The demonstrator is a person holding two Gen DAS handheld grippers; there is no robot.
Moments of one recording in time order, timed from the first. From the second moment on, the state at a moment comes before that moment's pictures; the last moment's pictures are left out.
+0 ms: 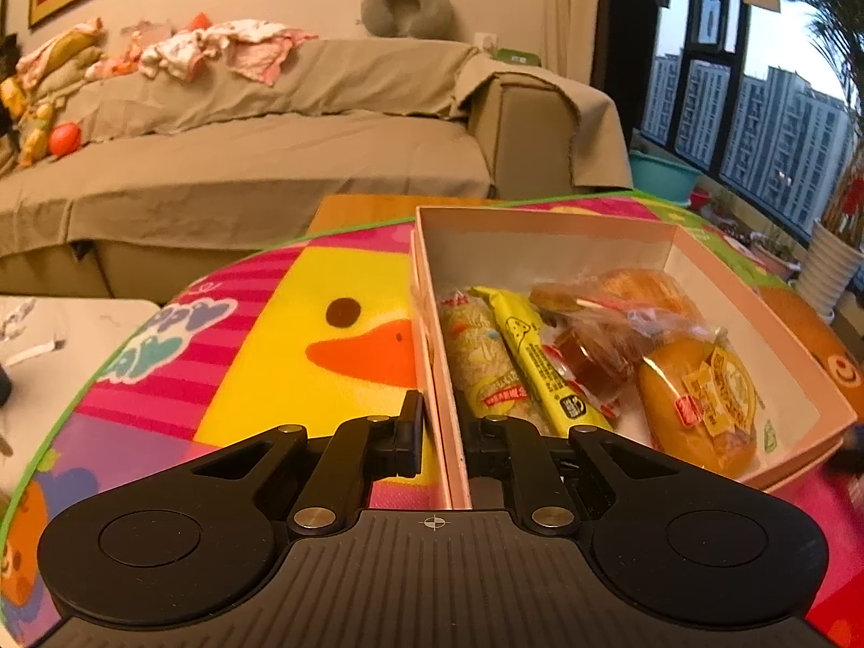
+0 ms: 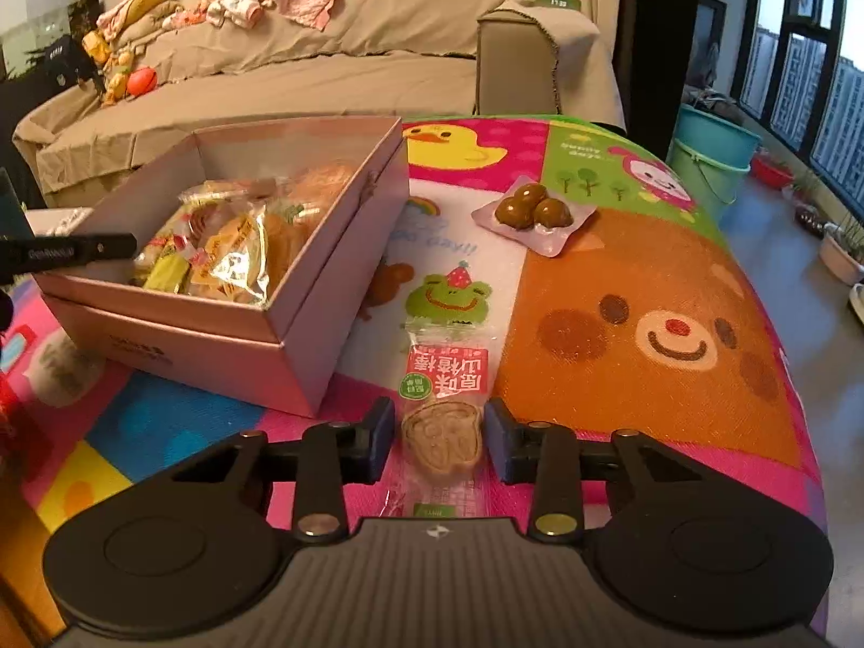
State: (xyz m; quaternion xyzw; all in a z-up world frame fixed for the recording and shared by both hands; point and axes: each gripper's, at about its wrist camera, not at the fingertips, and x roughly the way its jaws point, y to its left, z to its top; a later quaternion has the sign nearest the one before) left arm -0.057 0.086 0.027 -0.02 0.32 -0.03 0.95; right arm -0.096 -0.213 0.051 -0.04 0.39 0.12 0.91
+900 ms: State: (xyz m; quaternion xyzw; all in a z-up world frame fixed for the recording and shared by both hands) left arm -0.058 0.089 0.026 -0.03 0.32 -0.03 0.95; right arm -0.054 -0.102 0.153 0.05 0.27 0.26 0.93
